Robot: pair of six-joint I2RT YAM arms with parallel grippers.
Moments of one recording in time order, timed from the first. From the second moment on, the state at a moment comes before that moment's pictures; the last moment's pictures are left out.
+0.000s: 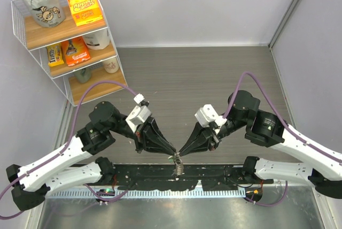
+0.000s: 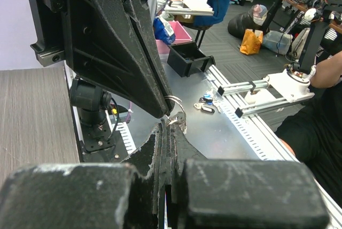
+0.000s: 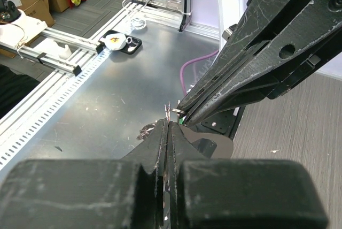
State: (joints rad) left arm -0.99 0.80 0.87 0.15 1.00 -0.39; right arm 1.07 0.92 1.14 -0.31 -0.95 -0.08
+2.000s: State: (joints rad) left arm -1.00 0.72 0.87 0.00 0.75 -0.30; right arm 1.36 0.81 0.91 0.16 -0.29 0.00
